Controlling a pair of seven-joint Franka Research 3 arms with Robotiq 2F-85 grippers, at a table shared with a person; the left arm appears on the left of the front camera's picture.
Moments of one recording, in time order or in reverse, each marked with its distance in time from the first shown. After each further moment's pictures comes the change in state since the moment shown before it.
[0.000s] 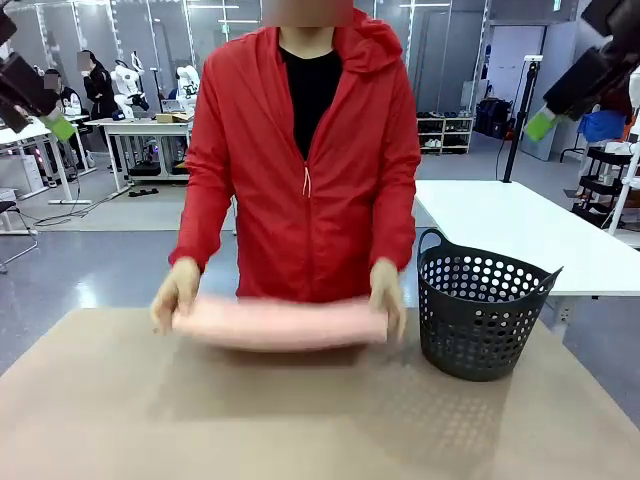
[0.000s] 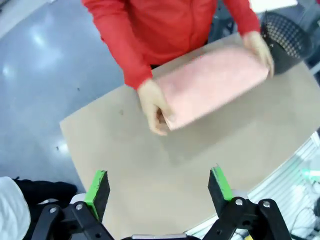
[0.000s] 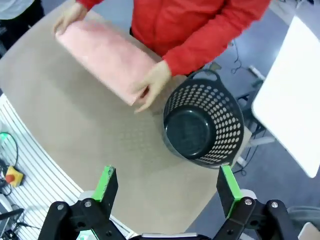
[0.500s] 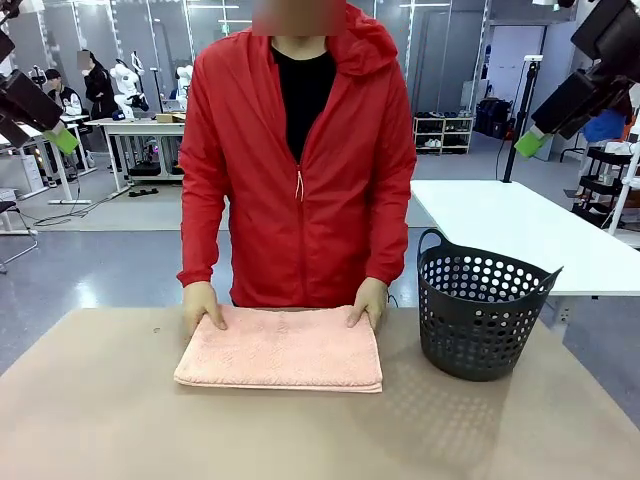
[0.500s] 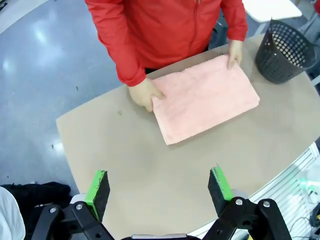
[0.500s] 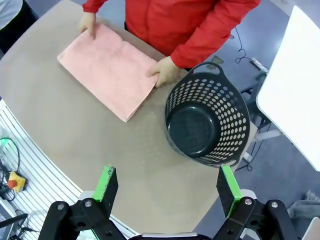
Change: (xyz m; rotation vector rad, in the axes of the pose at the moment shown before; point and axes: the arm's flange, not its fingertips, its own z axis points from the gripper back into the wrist) left arm -0.012 0.000 -0.010 0.002 -0.025 0.048; right arm -0.004 0.000 -0.015 0.002 0.008 -0.036
